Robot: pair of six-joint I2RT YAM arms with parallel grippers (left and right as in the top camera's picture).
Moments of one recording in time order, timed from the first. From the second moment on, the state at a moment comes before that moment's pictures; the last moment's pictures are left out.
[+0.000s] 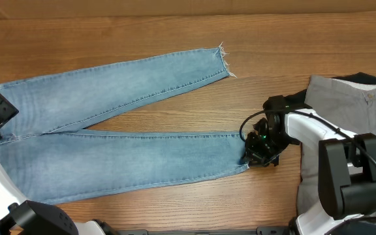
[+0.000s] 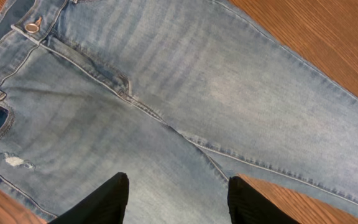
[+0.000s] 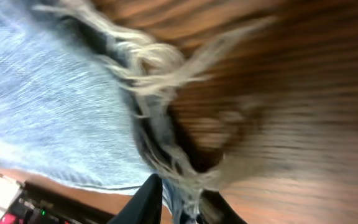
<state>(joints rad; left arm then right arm) 0.68 1.57 1.58 -1.10 0.05 -0.15 0.15 1.80 0.91 -0.89 -0.51 0.39</state>
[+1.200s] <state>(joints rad) 1.09 1.58 1.23 -1.12 0.03 -0.29 -0.26 1.84 1.42 -1.14 -0.43 0.27</state>
